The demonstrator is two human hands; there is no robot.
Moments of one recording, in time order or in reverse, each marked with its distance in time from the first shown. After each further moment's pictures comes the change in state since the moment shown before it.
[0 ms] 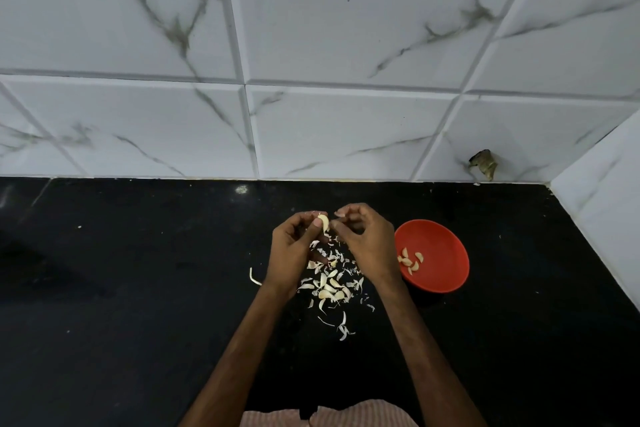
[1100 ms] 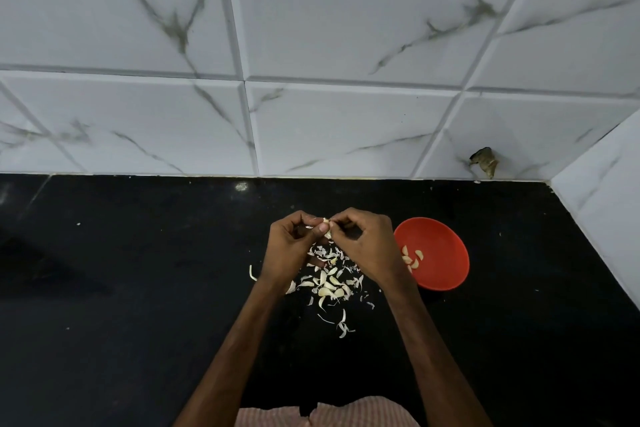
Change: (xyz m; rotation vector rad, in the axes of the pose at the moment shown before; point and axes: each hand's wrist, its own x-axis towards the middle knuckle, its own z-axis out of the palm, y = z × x) left_hand 0.001 0.006 -0.009 0.064 -0.098 -0.011; right_hand -0.002 -0.010 -0.011 -0.166 -0.129 -0.267
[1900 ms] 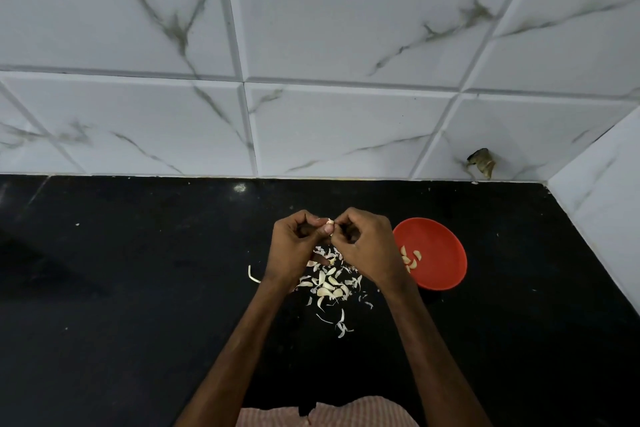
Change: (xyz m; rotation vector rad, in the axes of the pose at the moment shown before) left_hand -0.001 0.002 0.010 -0.008 0.012 0.020; right_hand -0.002 -0.001 -0.002 -0.150 0.001 -0.051
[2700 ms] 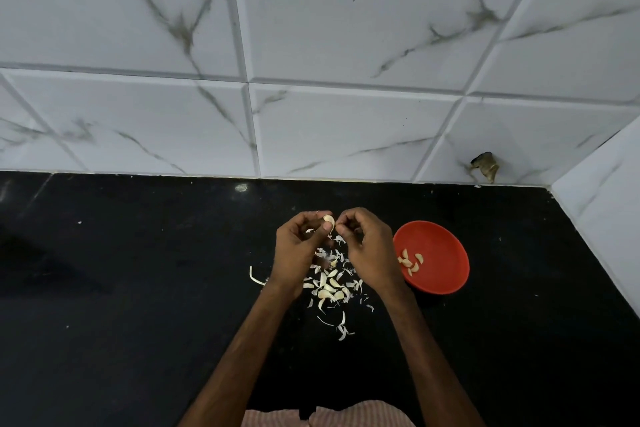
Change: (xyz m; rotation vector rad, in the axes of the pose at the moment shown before) left_hand -0.002 -0.005 0.005 -0.055 0.095 -0.045; right_hand -0.003 0.007 0.012 0.120 0.060 0.106
